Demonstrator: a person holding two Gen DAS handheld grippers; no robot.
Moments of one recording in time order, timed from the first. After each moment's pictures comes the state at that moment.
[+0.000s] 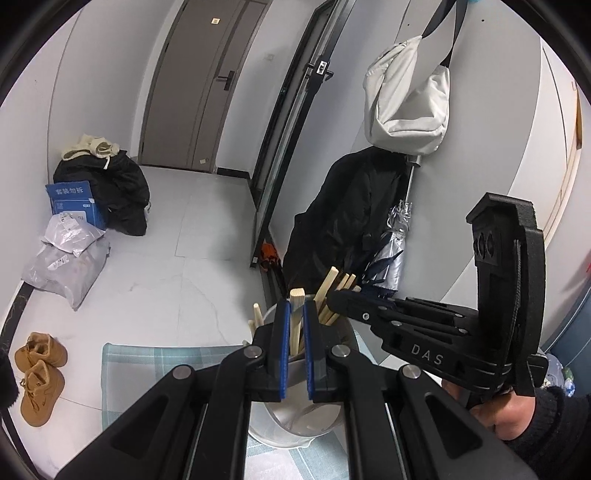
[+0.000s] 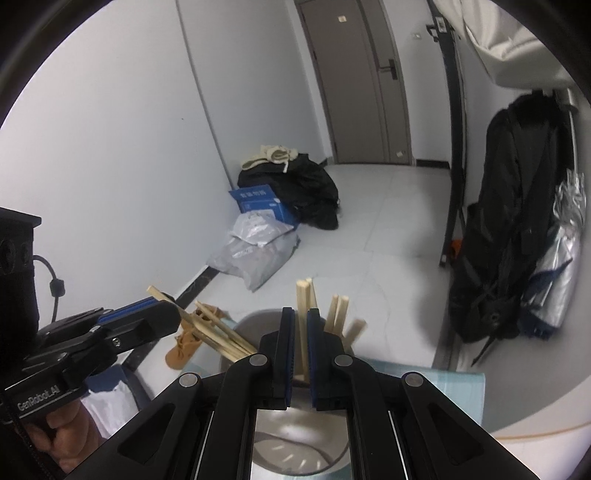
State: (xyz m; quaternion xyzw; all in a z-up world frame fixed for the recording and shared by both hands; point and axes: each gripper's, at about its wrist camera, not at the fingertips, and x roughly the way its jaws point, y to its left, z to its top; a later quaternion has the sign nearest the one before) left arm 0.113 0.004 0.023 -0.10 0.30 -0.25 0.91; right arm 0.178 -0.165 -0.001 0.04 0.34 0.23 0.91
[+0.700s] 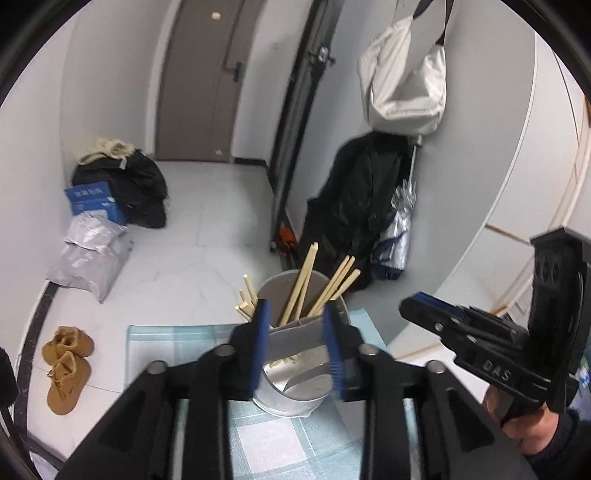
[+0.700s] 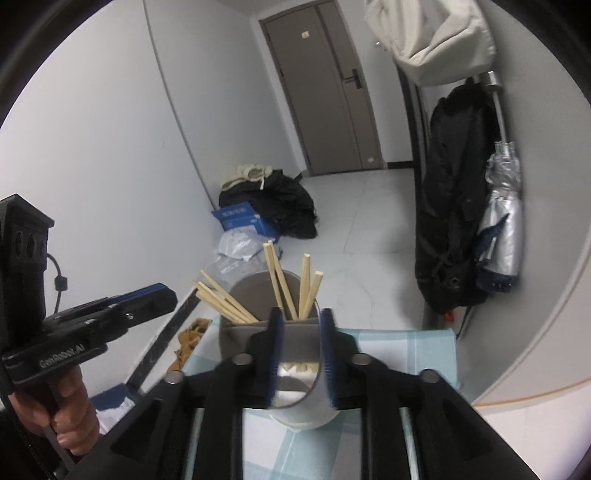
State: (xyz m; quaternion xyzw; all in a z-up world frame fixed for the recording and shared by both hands) left arm 0.072 -0.008 0.046 -0.06 0.32 -0.20 0.92; right arm 0.100 -0.213 0.017 0.09 0.30 0.18 0.93
